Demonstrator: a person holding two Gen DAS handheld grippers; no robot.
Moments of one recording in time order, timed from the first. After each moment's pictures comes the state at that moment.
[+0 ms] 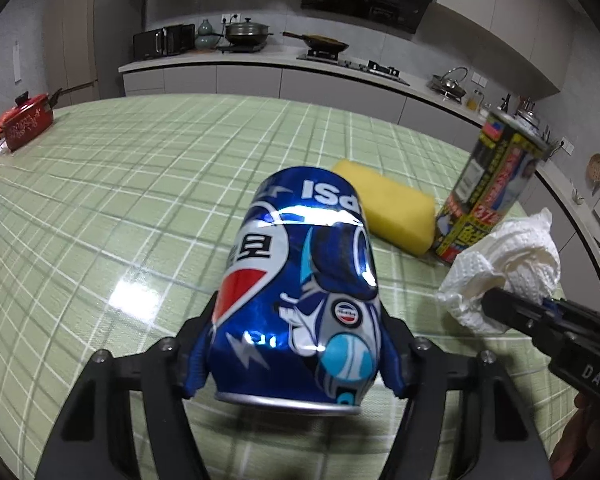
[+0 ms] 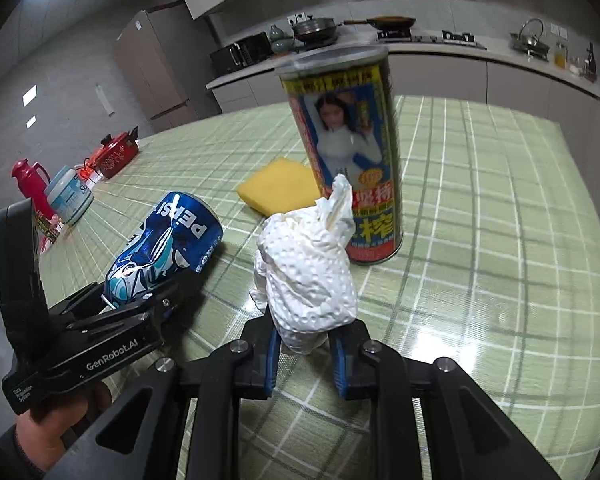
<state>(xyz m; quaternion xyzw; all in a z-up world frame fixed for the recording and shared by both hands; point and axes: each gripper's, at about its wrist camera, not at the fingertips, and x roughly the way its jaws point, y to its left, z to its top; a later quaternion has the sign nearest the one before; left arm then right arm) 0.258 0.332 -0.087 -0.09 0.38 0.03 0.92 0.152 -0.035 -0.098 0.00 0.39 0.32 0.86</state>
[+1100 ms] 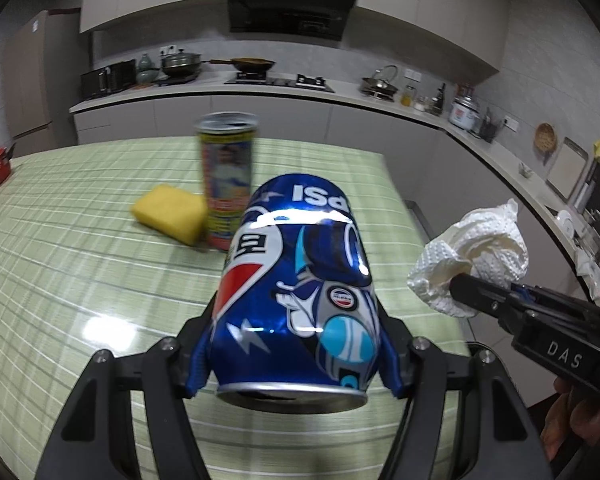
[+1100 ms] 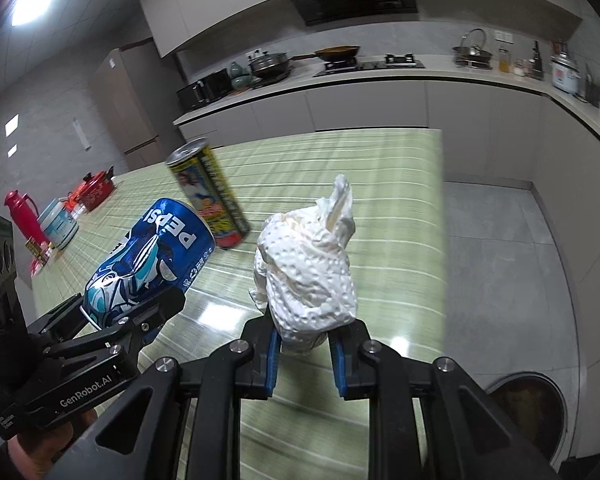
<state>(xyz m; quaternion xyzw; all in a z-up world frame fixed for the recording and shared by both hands) 0.213 0.158 -0.043 -0.05 0.35 -0.04 0.93 0.110 -0.227 -0.058 0.03 0.36 0.25 0.90</state>
